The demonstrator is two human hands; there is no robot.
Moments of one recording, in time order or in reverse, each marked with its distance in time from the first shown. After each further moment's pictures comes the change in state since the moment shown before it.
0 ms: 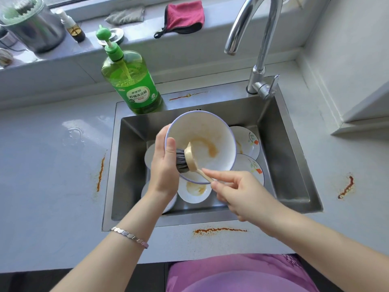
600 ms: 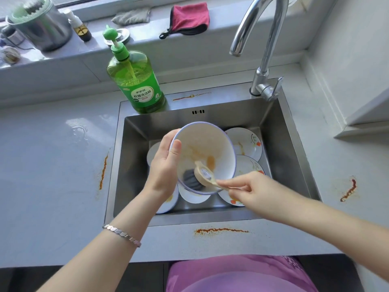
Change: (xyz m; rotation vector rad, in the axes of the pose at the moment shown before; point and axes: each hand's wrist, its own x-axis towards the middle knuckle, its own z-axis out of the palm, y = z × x) left_hand 0.003 -0.002 -0.015 0.014 -0.148 -0.027; right_hand 0.001 0.006 -0.028 -0.566 -0.089 -0.056
